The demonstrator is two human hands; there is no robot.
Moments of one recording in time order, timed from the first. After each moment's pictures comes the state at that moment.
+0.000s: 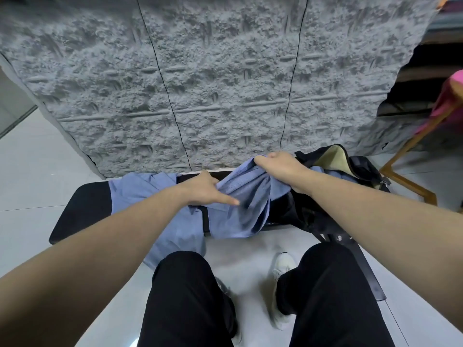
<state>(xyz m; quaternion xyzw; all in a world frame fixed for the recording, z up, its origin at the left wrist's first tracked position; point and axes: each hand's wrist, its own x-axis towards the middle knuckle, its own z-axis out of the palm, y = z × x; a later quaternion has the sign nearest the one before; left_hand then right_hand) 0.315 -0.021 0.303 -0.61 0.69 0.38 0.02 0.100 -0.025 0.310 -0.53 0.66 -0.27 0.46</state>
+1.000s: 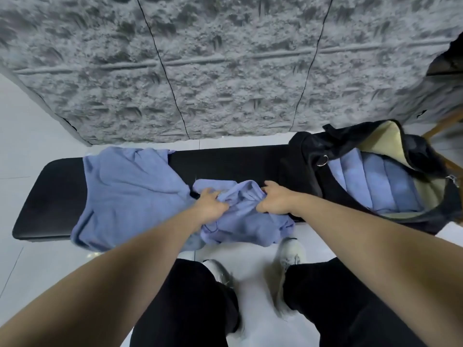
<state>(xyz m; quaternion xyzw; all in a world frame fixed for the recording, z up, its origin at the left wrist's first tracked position) 0.316 -0.078 0.130 -0.68 0.57 0.45 -0.02 0.118 -0.087 0.137 -0.58 0.65 0.05 0.48</state>
